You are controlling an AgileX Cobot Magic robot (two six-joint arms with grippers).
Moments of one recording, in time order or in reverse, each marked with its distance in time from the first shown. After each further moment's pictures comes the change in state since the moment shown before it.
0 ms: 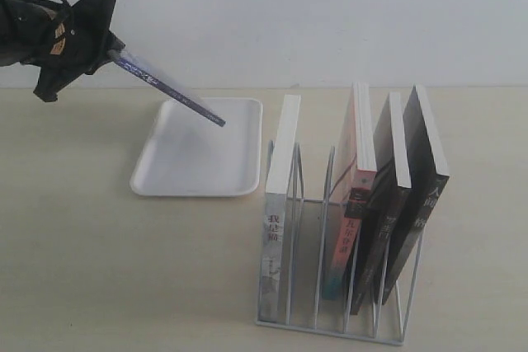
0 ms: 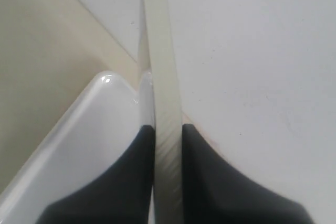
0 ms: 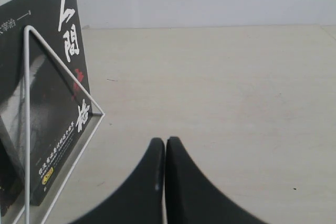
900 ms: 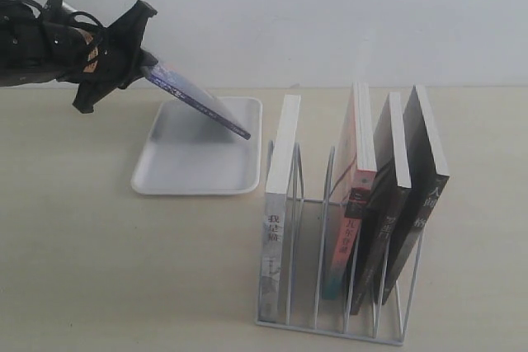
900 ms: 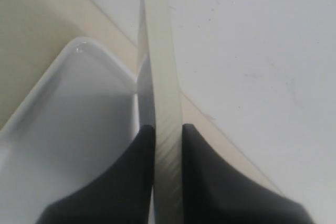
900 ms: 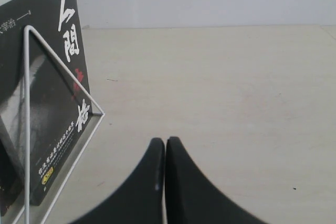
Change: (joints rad) left arm 0.000 0.149 -0.080 0.014 -0.137 0.000; right arm 0.000 0.000 0.000 0.000 0.000 0.000
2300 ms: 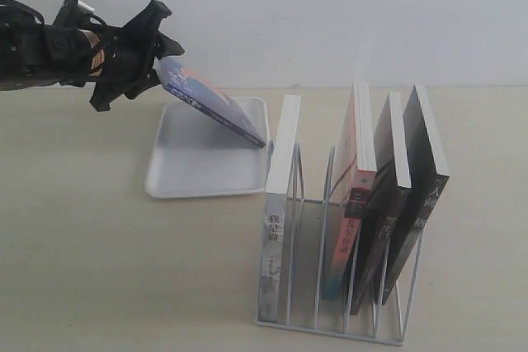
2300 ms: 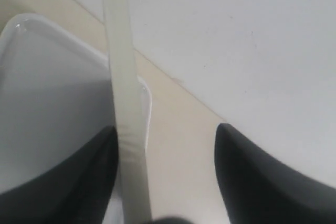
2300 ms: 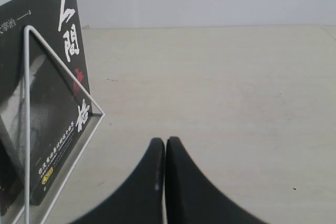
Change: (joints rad) left arm 0.000 0.000 0.023 0.086 -0.169 0.000; right arm 0.000 0.000 0.000 0.000 0.000 0.000
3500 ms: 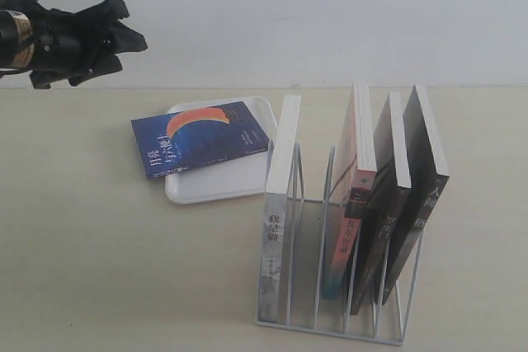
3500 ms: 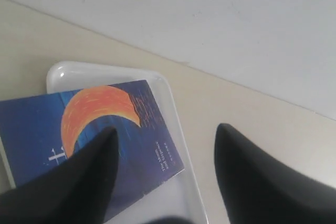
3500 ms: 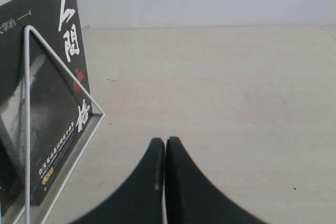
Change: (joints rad) left arm 0.153 -0.170 0.097 0.392 -0.179 -0.002; right arm 0.000 0.000 0.000 0.000 0.000 0.000
